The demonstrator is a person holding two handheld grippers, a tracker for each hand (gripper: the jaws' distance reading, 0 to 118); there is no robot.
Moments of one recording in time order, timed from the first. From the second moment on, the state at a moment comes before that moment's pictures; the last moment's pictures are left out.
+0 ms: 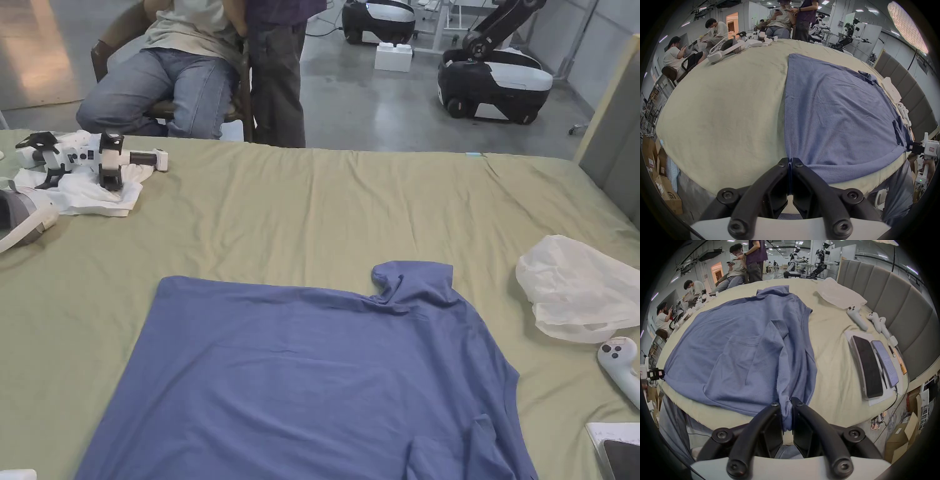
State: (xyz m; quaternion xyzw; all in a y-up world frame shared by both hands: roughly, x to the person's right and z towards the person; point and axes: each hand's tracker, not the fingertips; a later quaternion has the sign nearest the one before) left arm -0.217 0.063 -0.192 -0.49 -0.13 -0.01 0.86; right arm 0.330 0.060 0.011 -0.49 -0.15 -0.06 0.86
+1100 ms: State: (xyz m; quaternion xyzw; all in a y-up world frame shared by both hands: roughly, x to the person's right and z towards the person) left arm -0.136 0.072 -0.403 -0.46 -0.12 -0.04 0.88; right arm 0.403 0.071 -0.216 -0.44 -0.17 -0.08 0.88
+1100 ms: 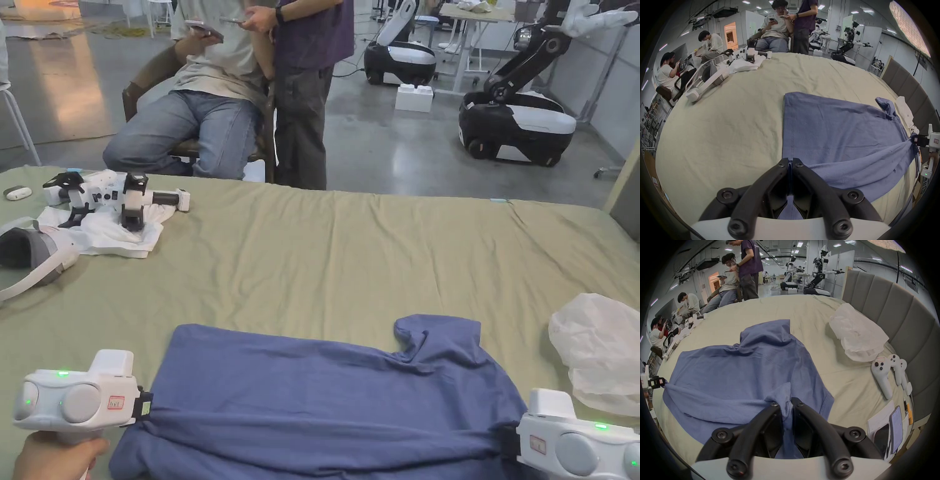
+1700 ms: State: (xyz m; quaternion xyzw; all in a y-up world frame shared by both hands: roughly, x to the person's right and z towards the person) left arm -0.108 0.172 -0.298 -0.16 -0.12 -0.03 0.98; right arm 0.293 0.169 -0.164 -0.13 -0.18 0.01 0.97
